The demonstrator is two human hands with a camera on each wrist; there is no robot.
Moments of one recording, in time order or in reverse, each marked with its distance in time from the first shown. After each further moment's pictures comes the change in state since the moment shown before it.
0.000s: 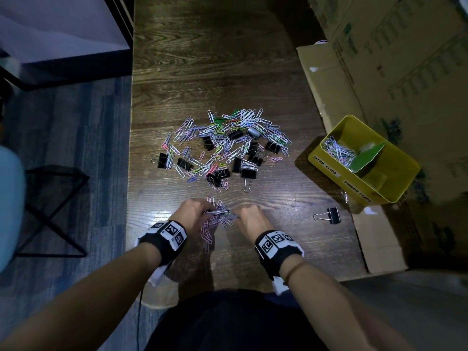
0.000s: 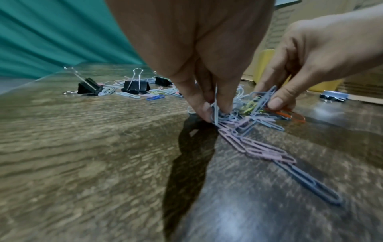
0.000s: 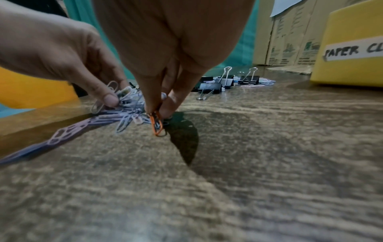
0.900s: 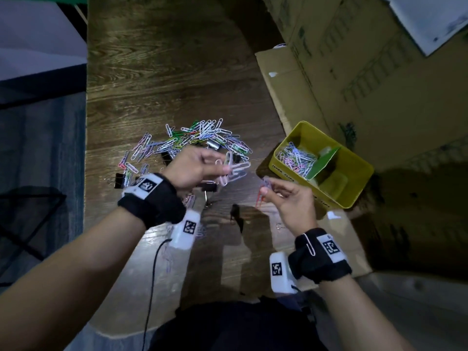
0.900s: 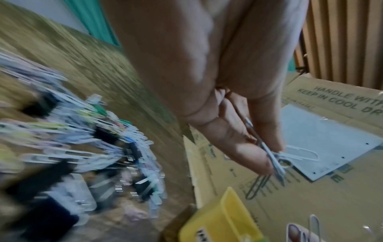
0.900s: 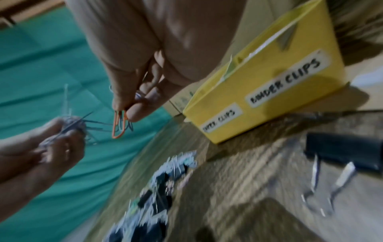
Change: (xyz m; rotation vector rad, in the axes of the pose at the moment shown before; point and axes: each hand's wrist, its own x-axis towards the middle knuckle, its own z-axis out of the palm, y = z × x) left_hand 0.103 0.154 -0.086 -0.977 -0.054 -0.133; right_hand -0.057 0.103 -0.129 1.121 0.599 0.026
